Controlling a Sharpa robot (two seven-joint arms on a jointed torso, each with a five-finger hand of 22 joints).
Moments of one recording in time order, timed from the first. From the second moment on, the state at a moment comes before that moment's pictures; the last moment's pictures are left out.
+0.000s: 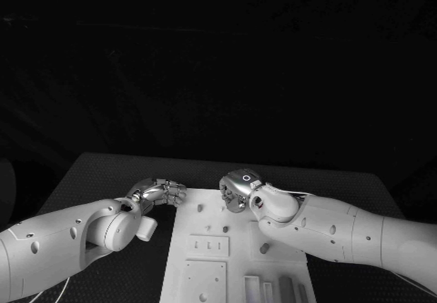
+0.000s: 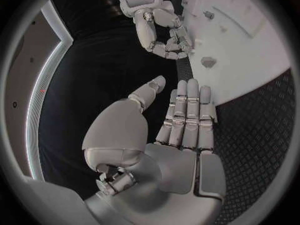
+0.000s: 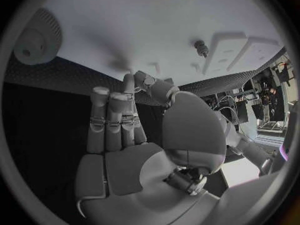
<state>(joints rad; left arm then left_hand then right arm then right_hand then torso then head) 1.32 -0.76 -0.15 1.34 -0.10 -0.27 0.16 1.10 -0.08 0.48 -0.28 0.18 0.83 0.16 0.43 0.44 1.18 0.09 0.23 0.19 1.00 0.06 0.58 0.62 0.03 0.79 -0.04 0.52 1.31 1.28 -0.49 -0.13 1.20 -1.85 -0.45 -0.28 1.13 -0.23 0.88 -0.23 0.05 1.06 0.10 0.34 0.52 1.42 0.00 0.13 0.41 1.34 -0.10 1.02 0.93 0.24 1.21 -0.03 0.86 1.31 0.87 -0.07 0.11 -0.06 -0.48</state>
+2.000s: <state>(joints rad) 1.32 -0.76 -0.15 1.33 -0.10 -0.27 0.17 1.10 -0.08 0.48 -0.28 0.19 0.83 0.16 0.42 0.45 1.18 0.09 0.22 0.19 1.00 0.06 0.58 0.62 0.04 0.79 -0.04 0.52 1.31 1.28 -0.52 -0.14 1.20 -1.75 -0.48 -0.26 1.08 -0.30 0.78 -0.24 0.04 0.90 0.12 0.26 0.51 1.17 0.08 0.06 0.33 1.31 -0.03 1.01 0.89 0.21 1.16 -0.02 0.86 1.31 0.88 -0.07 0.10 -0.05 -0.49</state>
